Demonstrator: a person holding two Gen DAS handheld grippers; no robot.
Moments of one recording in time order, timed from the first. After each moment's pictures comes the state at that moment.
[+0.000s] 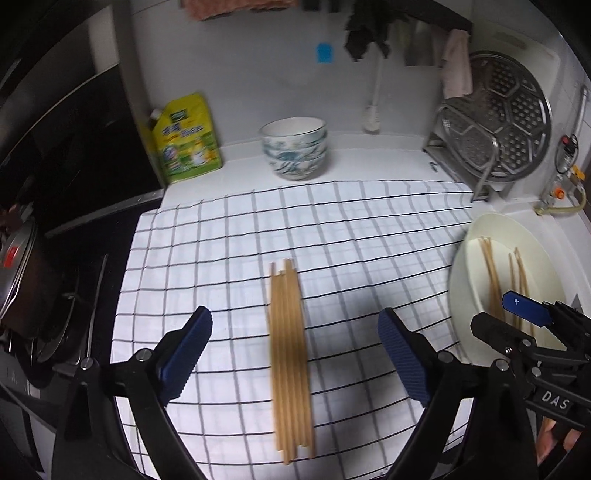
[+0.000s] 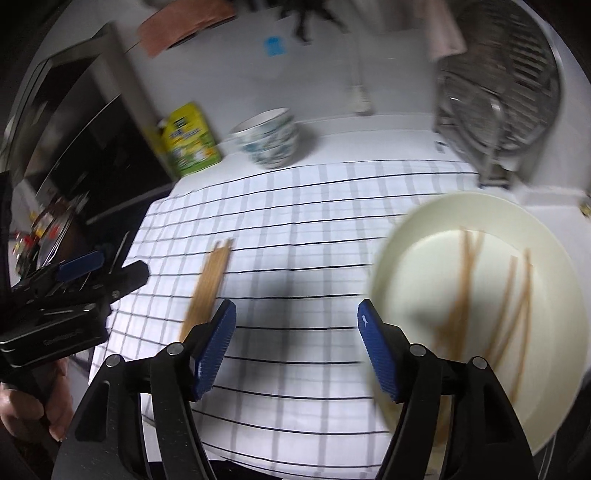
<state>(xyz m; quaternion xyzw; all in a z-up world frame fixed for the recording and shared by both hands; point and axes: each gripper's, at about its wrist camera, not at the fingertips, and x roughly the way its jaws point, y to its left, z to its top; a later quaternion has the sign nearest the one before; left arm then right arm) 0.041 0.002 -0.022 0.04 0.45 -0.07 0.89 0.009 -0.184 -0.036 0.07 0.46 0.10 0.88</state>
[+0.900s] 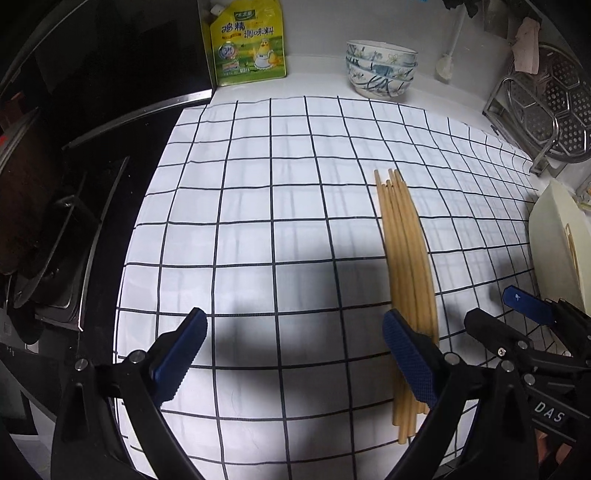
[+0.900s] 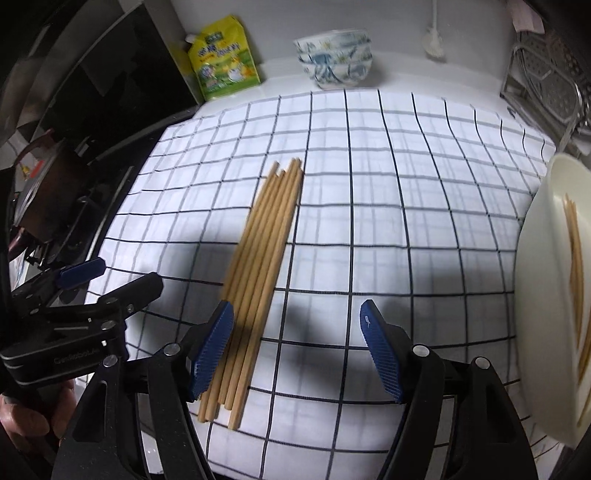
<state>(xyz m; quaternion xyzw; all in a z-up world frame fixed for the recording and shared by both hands) 0.048 0.102 -0.118 0.01 0.53 -0.04 0.84 0.032 -0.072 -0.122 0.04 0.53 0.11 0.84</state>
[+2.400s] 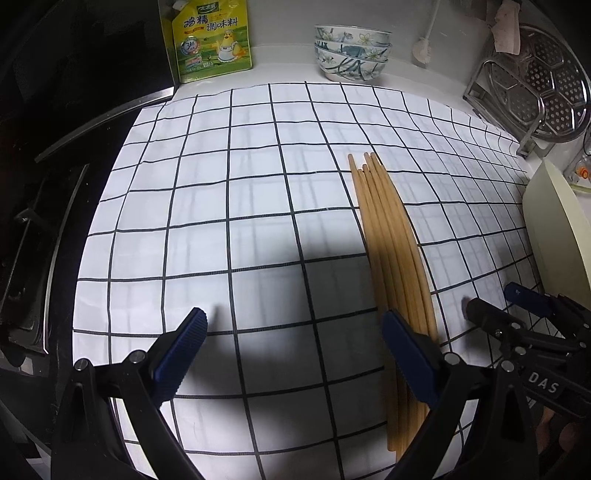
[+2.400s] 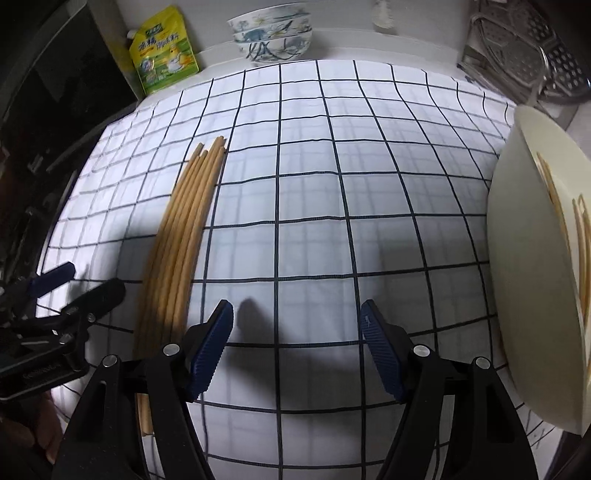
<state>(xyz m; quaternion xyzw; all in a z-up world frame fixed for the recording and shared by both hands) 0.060 0.085 -0.143 0.02 0.53 -0.08 0.85 0.037 -0.099 -0.152 0.05 0.55 0.03 0.83</state>
